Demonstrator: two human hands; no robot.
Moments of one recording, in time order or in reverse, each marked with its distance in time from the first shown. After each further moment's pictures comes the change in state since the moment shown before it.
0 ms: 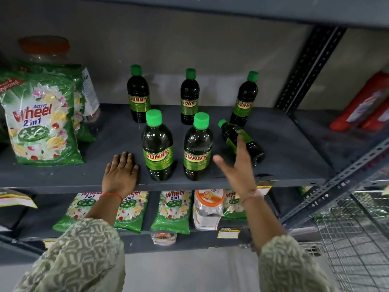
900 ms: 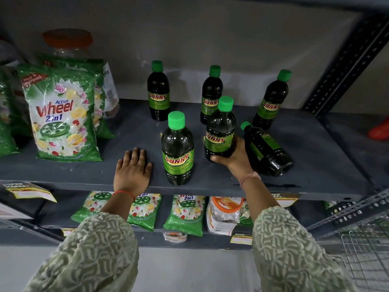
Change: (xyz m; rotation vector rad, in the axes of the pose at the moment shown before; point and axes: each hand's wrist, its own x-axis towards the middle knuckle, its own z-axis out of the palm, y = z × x) left_hand 0.011 -0.012 -0.002 0.086 0.035 -0.023; right_hand 0.072 0.021 0.060 0.234 -0.104 0.132
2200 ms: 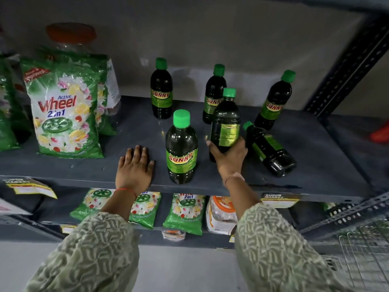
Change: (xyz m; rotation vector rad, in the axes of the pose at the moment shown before) left_hand 0.001 0.000 0.002 -0.027 0.016 -0.001; right_hand -0.011 -0.021 0.039 -0.184 0.396 -0.036
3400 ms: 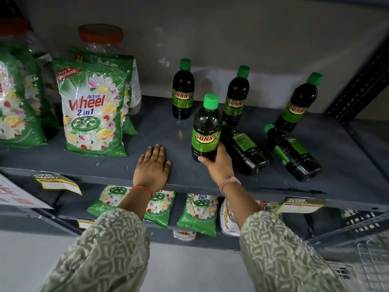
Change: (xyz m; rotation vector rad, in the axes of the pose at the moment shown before) left_hand -0.001 -0.016 -0.011 -0.047 -0.040 0.066; right_hand -0.039 -0.022 0.047 0.088 -0.466 -0.015
